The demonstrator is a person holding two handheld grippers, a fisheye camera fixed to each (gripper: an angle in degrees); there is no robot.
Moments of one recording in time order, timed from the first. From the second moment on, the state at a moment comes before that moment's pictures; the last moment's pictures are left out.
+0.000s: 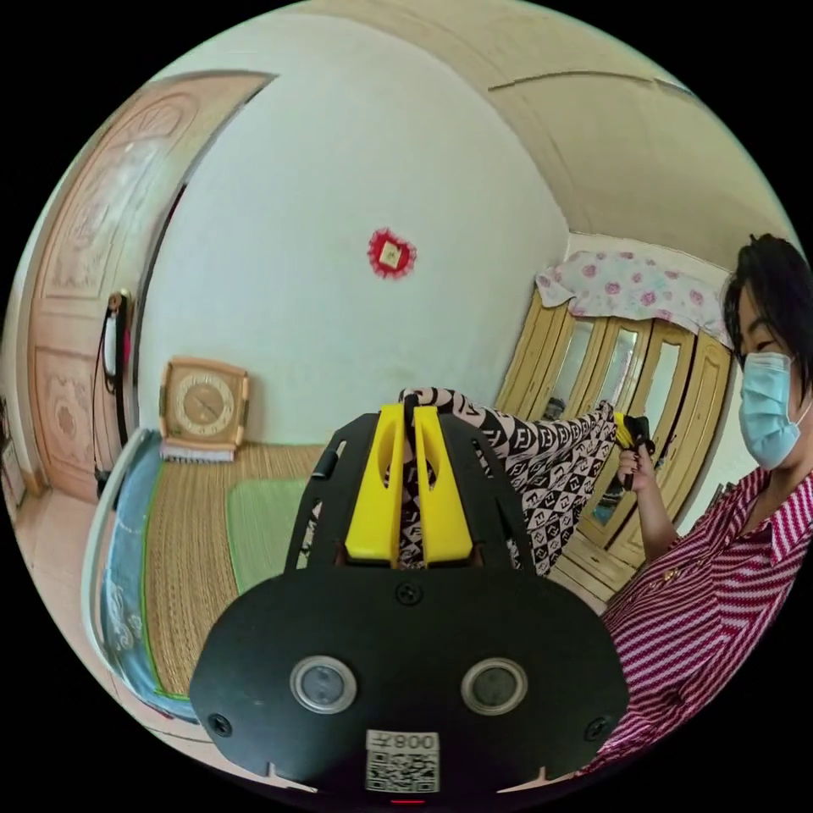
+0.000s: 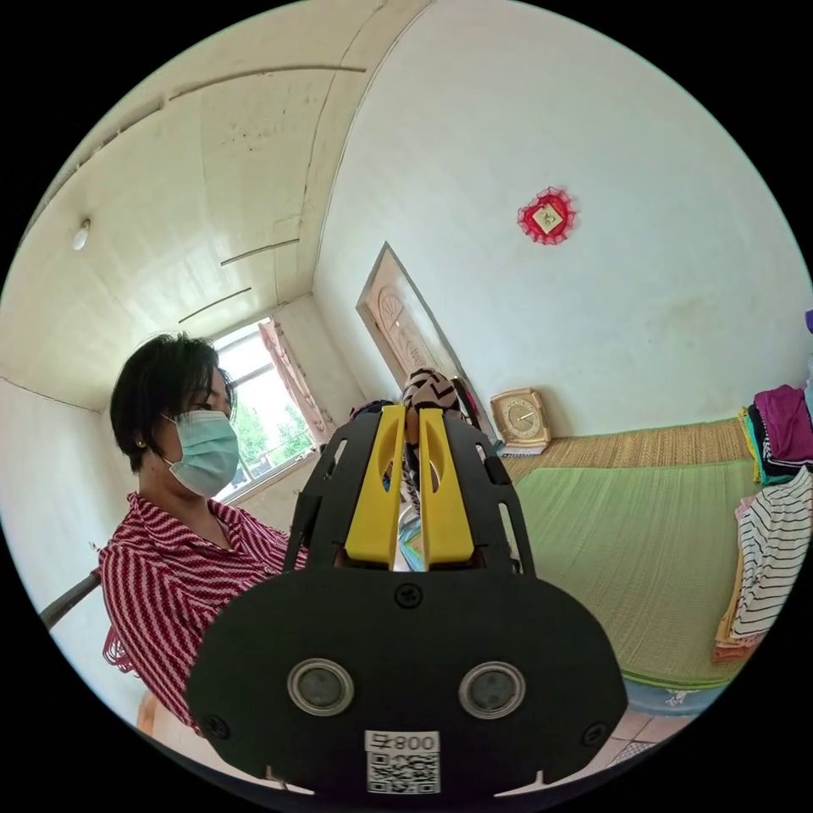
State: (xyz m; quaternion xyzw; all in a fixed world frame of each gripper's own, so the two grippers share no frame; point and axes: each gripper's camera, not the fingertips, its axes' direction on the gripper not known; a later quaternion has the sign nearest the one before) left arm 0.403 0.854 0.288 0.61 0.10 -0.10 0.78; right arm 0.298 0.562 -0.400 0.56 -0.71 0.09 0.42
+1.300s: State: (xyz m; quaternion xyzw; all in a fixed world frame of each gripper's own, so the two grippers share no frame) left arm 0.521 0.801 0.436 0.50 0.13 -0.03 0.85; right arm -0.046 0.410 -0.321 0.18 -0.79 -0.06 0.58
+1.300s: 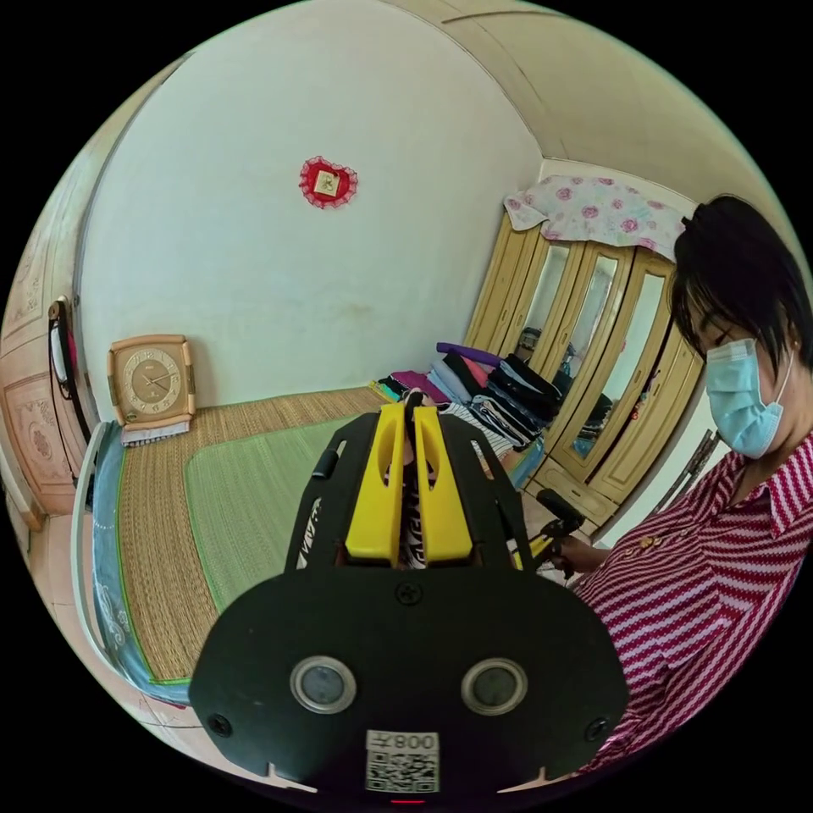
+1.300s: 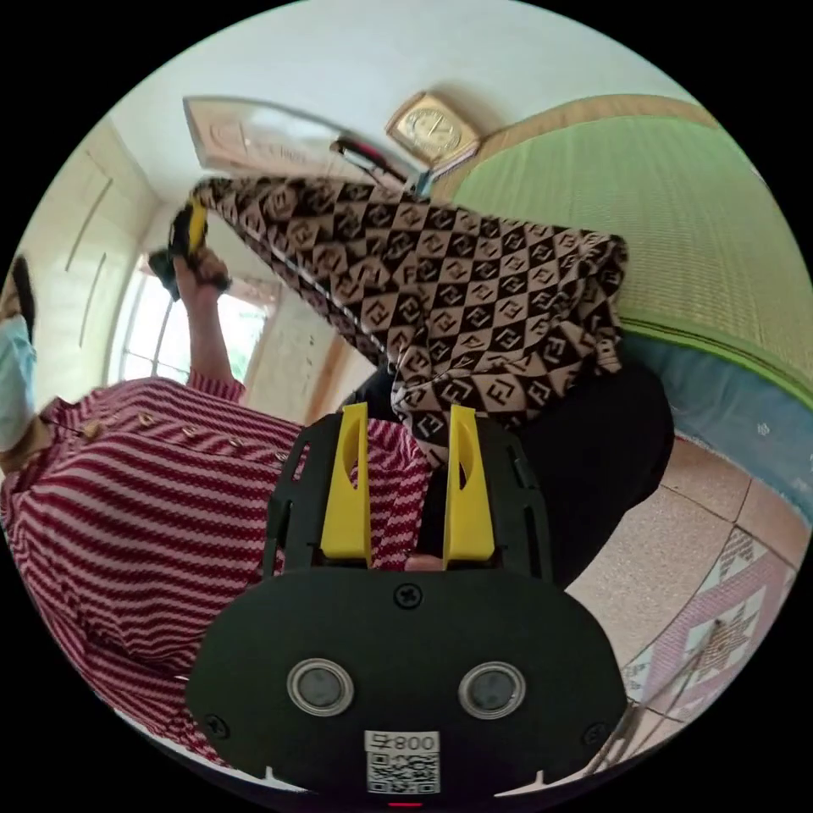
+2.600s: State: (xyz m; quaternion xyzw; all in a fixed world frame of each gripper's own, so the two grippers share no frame) left arm 0.475 0.920 0.470 0.64 0.09 -0.07 0.76; right arm 0.274 0.542 -0.513 0.49 -0.47 0.18 0.71
